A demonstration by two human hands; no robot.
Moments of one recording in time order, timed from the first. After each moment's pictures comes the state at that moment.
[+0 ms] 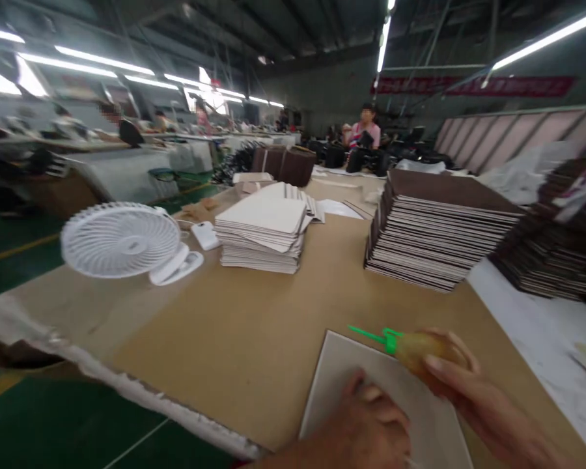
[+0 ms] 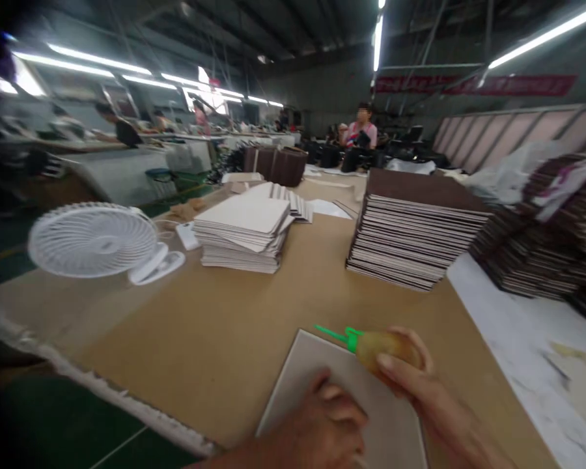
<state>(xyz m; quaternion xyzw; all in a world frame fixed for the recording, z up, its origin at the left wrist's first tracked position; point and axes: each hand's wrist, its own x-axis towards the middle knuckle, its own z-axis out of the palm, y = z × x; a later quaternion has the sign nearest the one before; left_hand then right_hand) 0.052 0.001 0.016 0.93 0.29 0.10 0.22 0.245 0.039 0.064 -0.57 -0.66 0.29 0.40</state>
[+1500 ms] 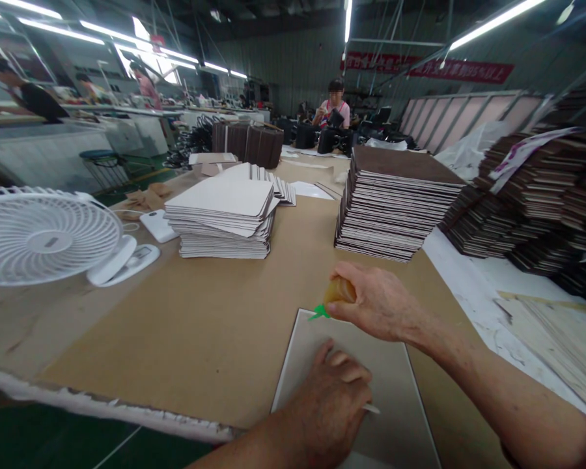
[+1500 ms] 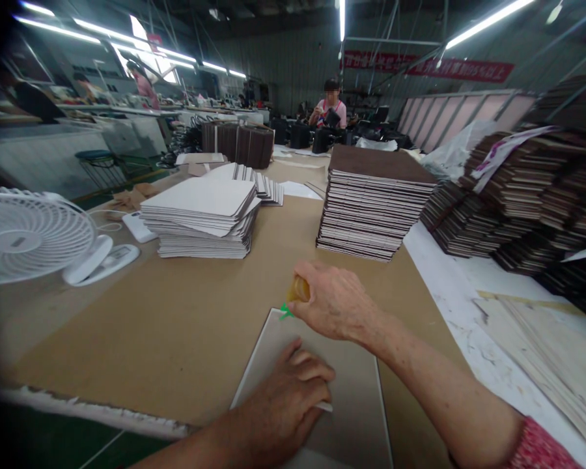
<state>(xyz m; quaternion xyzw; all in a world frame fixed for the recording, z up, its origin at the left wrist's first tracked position) 0.044 -0.013 0.040 0.89 0.32 0.18 0.29 0.175 0.077 0.146 -0.51 -0.85 0.08 0.09</state>
